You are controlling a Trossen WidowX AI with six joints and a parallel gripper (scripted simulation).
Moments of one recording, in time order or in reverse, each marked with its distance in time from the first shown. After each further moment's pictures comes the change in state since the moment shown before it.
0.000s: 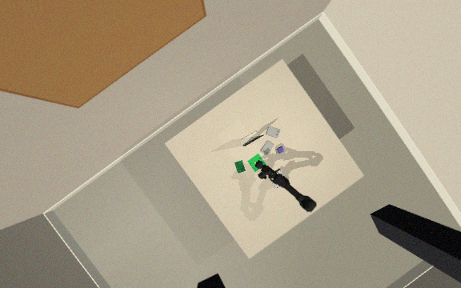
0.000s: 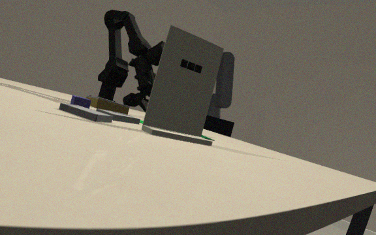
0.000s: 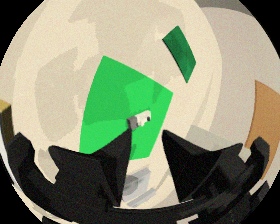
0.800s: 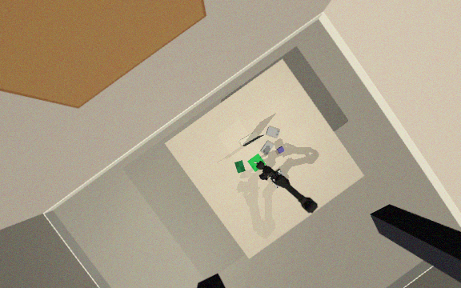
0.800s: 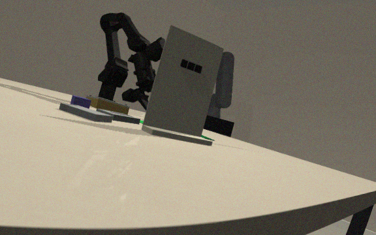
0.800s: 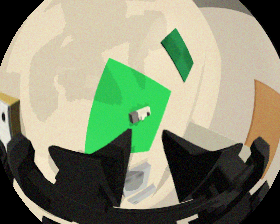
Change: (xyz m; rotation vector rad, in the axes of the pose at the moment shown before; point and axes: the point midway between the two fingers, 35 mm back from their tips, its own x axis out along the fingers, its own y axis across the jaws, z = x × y) arm -0.016 0.001 -0.001 0.002 0.001 0.007
